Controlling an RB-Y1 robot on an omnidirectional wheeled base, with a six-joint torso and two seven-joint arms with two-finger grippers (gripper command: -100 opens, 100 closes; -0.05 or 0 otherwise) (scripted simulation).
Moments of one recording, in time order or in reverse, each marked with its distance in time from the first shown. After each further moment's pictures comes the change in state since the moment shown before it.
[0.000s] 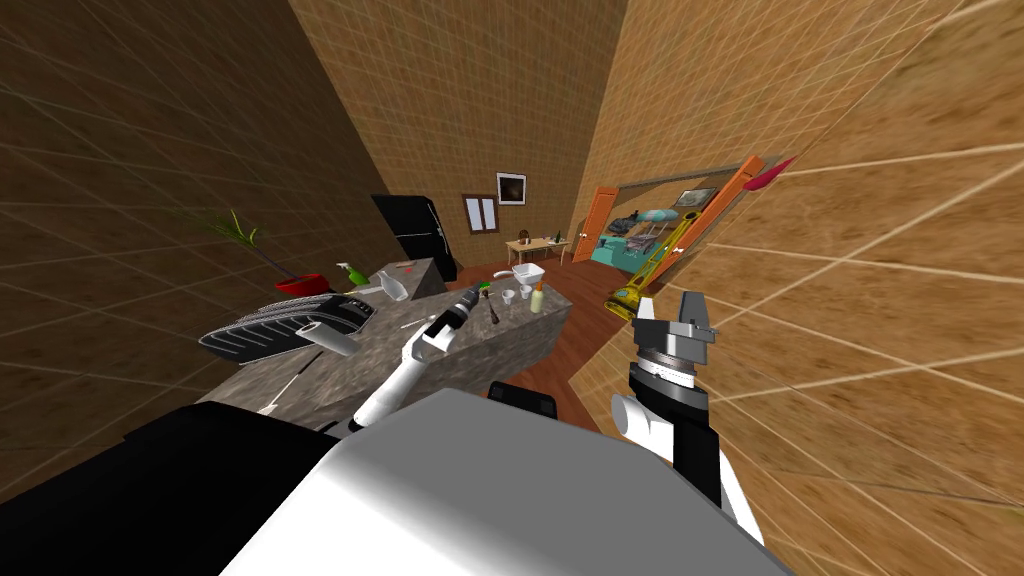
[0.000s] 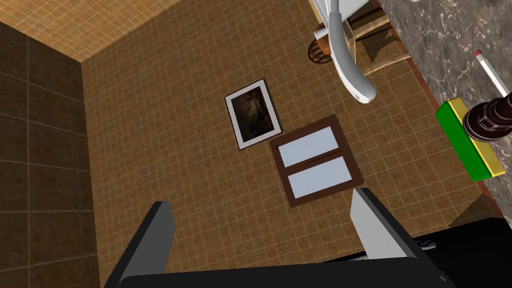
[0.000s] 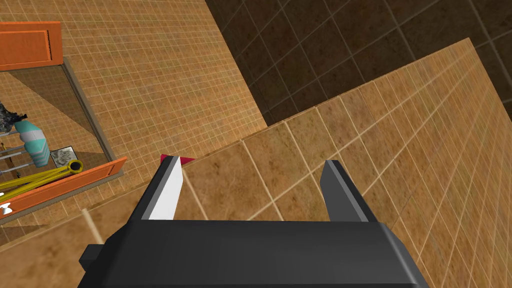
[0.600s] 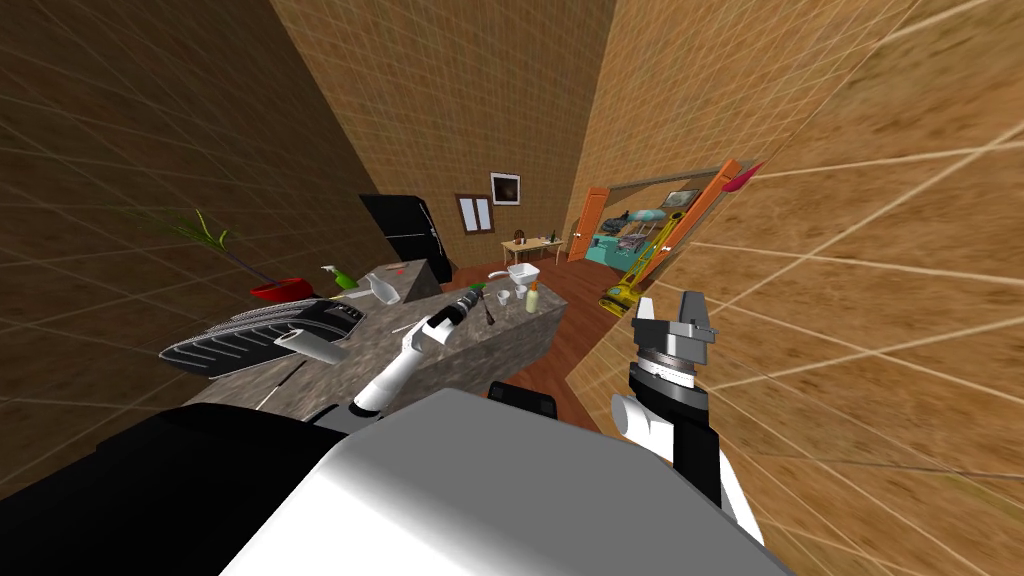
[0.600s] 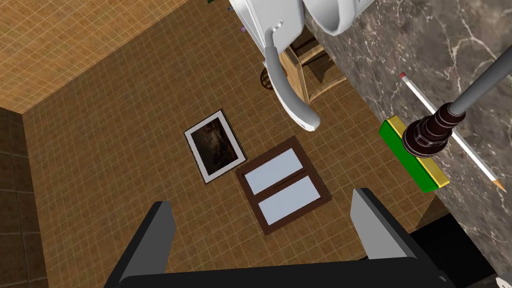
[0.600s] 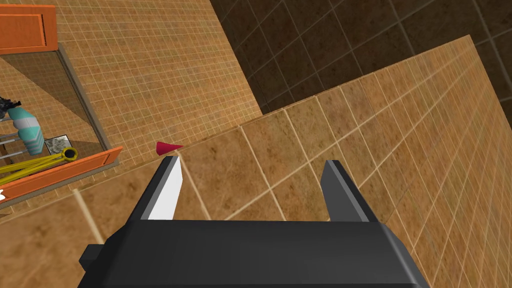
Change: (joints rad) left arm -0.070 0.094 -0.015 0.076 0.079 0.181 -0.044; right arm 0.000 0.000 0.000 0.000 0.000 0.000 0.000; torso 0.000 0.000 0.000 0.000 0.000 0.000
